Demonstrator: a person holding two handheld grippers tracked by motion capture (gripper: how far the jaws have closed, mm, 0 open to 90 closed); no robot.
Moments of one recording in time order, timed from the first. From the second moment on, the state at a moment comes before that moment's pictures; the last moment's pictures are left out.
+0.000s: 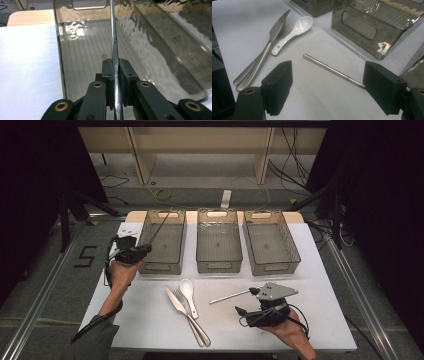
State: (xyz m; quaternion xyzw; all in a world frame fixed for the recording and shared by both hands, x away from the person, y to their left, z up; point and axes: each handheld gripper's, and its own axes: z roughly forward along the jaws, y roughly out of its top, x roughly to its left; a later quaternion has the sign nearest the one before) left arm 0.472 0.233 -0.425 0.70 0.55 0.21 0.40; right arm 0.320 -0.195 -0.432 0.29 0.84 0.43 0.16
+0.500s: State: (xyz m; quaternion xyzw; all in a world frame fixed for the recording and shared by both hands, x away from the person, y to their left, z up) left arm 0.483 0.231 -0.432 0.70 0.57 0.20 0.38; right arm 0.320 -0.193 -0.433 0.29 0.84 0.42 0.16
